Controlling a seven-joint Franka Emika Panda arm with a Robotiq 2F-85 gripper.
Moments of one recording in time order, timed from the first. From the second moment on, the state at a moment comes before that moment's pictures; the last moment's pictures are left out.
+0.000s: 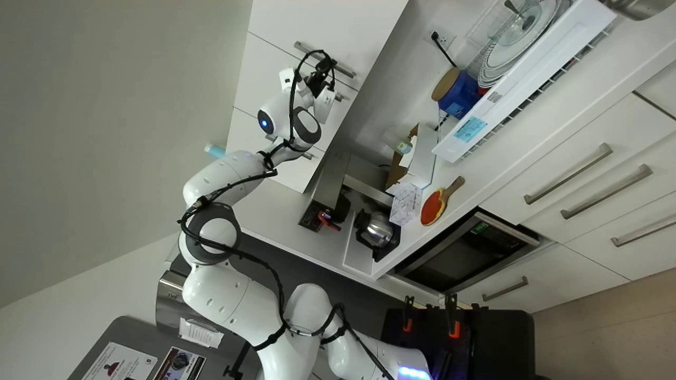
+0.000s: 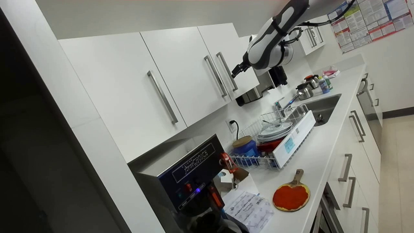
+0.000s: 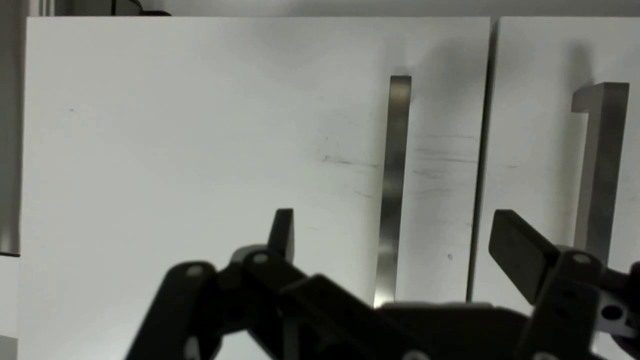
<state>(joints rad) 1.83 -0.31 -1.86 -1.89 -0.05 3.29 -0.36</state>
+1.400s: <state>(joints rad) 2.37 -0.38 -2.36 -1.68 -0.05 3.29 -0.35</state>
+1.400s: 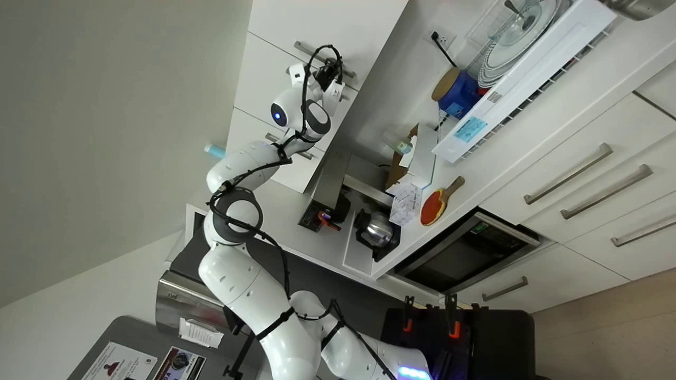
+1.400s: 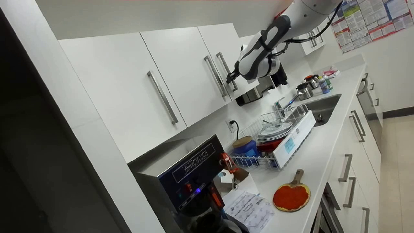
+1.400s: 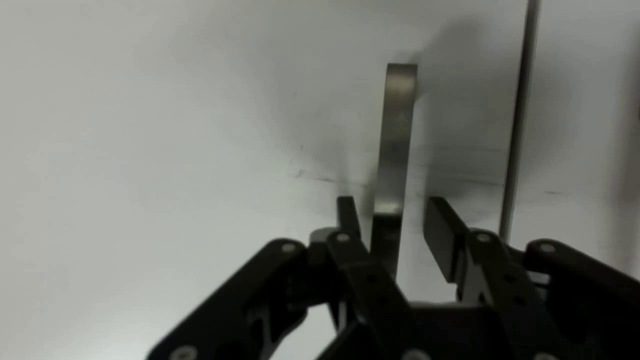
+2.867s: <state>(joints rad) 1.85 -0.52 -1.82 -1.81 -0.20 3.26 -0.35</state>
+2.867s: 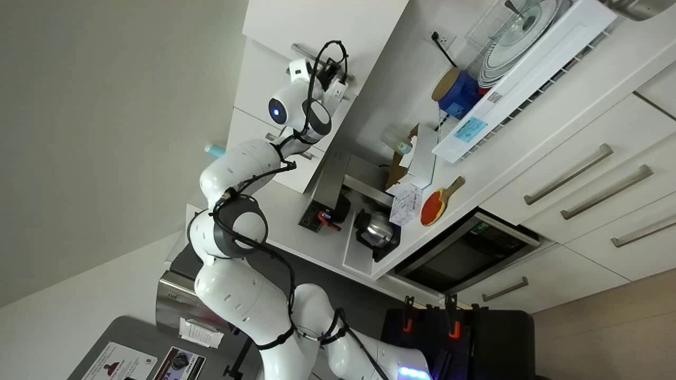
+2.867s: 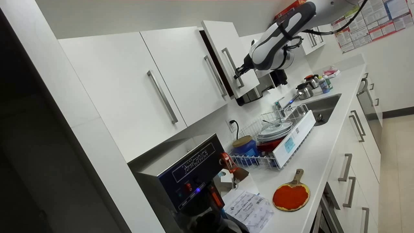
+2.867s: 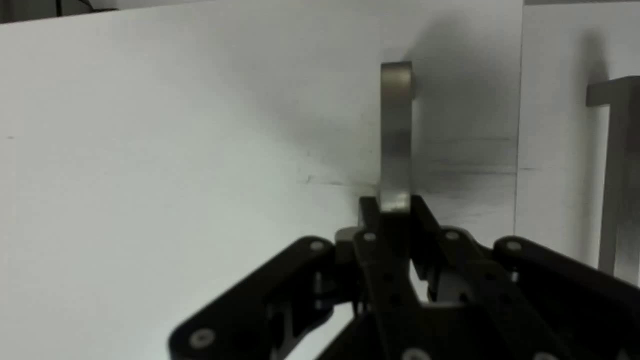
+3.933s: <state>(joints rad) 1.44 -0.82 -1.43 -1.96 -0.26 3.06 -0.59</state>
